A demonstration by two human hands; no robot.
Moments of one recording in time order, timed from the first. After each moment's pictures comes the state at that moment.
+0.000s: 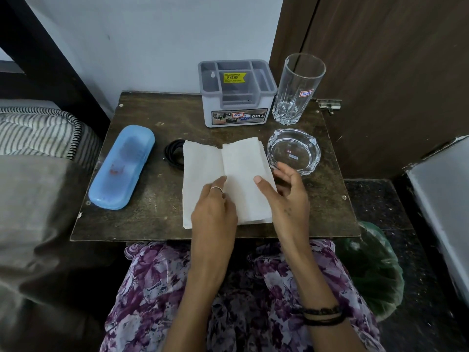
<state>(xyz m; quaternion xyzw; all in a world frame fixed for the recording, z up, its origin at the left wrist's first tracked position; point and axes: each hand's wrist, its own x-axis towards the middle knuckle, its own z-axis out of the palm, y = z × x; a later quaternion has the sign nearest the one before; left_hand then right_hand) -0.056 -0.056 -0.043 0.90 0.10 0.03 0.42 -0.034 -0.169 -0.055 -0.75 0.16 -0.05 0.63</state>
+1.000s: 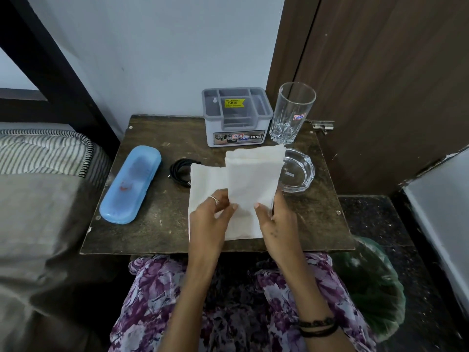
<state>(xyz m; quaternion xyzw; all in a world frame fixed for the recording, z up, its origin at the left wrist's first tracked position) -0.044 -0.046 -0.045 0.77 0.08 0.04 0.63 -0.043 -0.168 -0.050 -0.85 0.02 -0.03 0.53</state>
